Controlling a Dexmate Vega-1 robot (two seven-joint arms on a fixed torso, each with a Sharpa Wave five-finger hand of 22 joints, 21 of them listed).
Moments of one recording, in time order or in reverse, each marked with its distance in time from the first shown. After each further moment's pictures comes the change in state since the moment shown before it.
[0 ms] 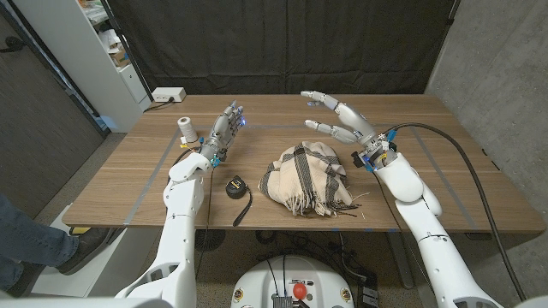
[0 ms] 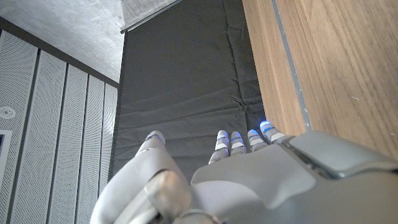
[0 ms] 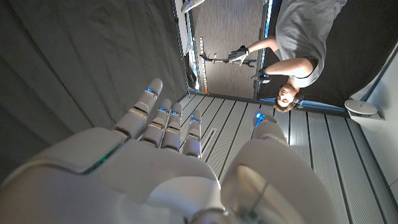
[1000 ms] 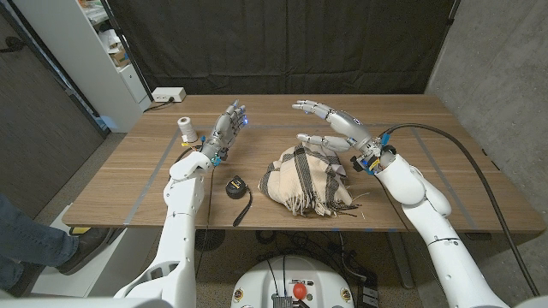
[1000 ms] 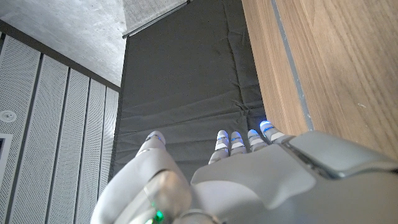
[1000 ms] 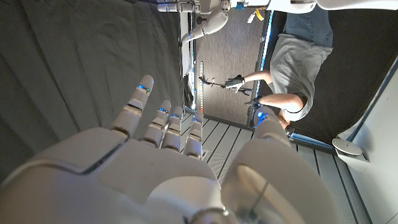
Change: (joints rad) left arm -0.007 0.003 0.009 0.002 0.004 0.009 -0.013; left_hand -0.005 0.005 -0.002 -0.002 0.000 0.007 -0.007 -0.004 0.000 0.000 0.000 0.000 0.000 0.000 0.000 0.000 0.000 0.002 0.009 -0.012 0.005; right arm -0.043 -0.061 -0.019 -0.101 -0.163 -0.058 -0.072; right_hand 0.005 -0.019 -0.009 -0.008 0.031 0.001 -0.030 -0.008 0.000 -0.029 -0.028 -0.023 0.005 -0.022 0.014 -0.007 0.010 0.024 0.160 -0.047 0.005
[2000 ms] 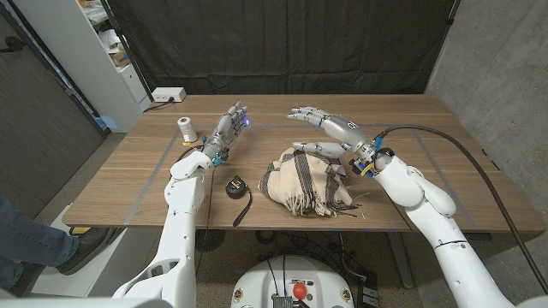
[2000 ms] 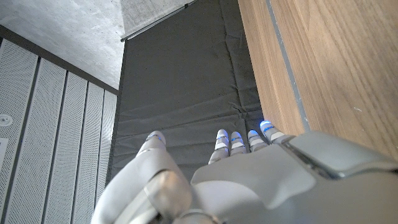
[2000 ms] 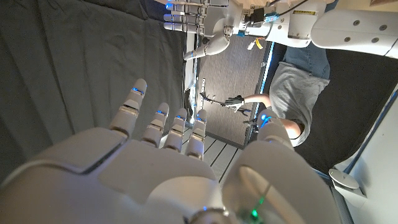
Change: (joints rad) left arm -0.008 0.002 0.003 0.013 0.013 -0.002 -0.008; left_hand -0.004 0.004 0.000 -0.006 0.000 0.012 0.002 0.000 0.005 0.000 0.000 -0.004 0.000 -0.004 -0.004 -0.006 0.000 -0.004 0.015 -0.018 0.000; right arm -0.034 -0.060 -0.035 -0.082 -0.135 -0.090 -0.073; right_hand -0.024 -0.010 -0.029 0.004 0.032 0.036 -0.058 -0.012 -0.003 0.004 0.023 -0.012 0.002 -0.024 0.063 -0.016 -0.006 -0.040 0.041 -0.101 0.005
